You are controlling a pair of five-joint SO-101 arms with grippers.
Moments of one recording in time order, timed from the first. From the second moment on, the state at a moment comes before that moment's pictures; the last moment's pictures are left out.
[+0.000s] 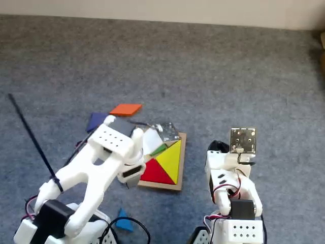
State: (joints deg) left arm 20.3 -15.7 39.6 83.6 -30.2; right arm -4.3 -95.8 92.4 45.0 2.7
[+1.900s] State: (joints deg) left arm 21.2 -20.0 31.3 87.6 -22.8; right arm -6.2 -95.8 92.4 45.0 2.7
